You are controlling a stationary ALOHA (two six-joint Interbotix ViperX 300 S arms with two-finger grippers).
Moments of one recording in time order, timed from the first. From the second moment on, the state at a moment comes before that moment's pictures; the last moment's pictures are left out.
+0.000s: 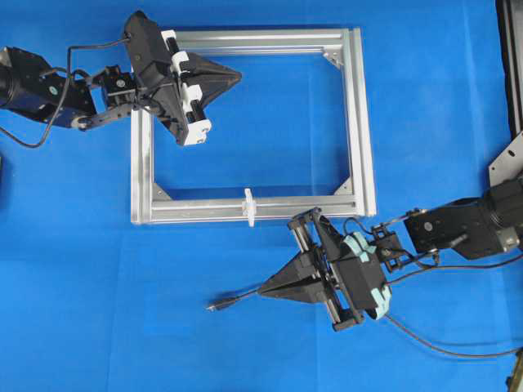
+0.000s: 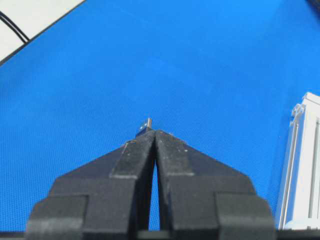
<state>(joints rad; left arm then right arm) 0.28 0.16 0.84 -0.11 -0.78 0.00 0.28 0.18 0.83 -0.11 -0.78 0.00</state>
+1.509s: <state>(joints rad) 0.27 0.15 0.84 -0.08 -0.76 0.01 0.29 0.13 0.81 -0.10 -0.65 0.05</state>
